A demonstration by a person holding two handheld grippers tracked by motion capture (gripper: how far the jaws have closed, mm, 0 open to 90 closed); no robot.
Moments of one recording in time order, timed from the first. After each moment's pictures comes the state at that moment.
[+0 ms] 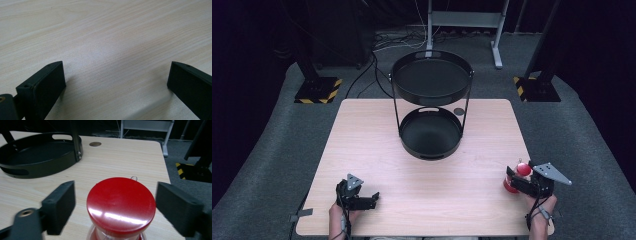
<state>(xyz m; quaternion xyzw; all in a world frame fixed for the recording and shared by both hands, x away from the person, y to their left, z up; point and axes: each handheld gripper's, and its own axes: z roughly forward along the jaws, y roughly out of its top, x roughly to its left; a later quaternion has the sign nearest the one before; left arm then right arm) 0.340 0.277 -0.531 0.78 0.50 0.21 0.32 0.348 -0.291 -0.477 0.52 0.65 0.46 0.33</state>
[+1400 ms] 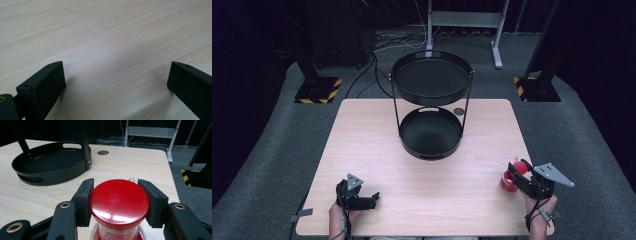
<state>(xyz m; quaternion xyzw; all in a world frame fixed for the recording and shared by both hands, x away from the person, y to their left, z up) 0.340 0.277 -0.531 0.78 0.50 0.21 0.32 0.340 -0.278 -0.460 0.50 0.65 0.48 0.33</state>
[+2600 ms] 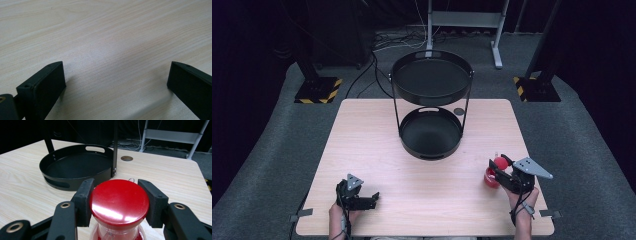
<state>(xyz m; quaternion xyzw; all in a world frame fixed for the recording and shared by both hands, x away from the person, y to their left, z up) 0.340 0.277 -0.531 0.78 0.50 0.21 0.32 0.354 -0.230 -0.452 0.45 0.67 0.50 0.30</state>
